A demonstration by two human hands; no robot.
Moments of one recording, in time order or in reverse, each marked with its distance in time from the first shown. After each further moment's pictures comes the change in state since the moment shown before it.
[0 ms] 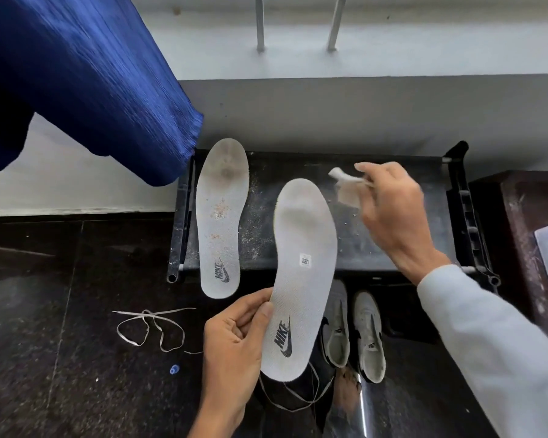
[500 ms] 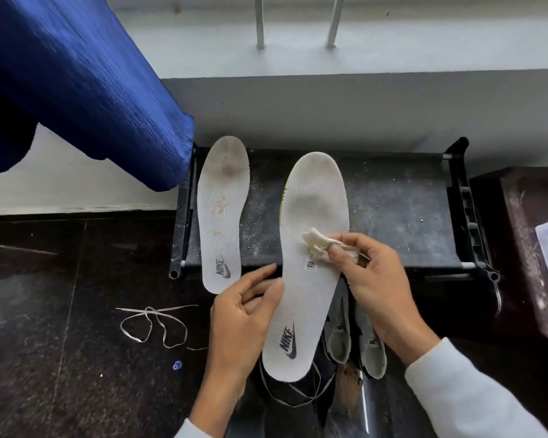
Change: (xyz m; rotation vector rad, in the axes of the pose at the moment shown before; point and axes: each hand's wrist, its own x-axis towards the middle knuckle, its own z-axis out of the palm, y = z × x) left_hand 0.014 0.012 0.006 0.072 -0.066 -0.016; right_hand -0.085 -0.043 -0.008 0.800 -0.257 0.626
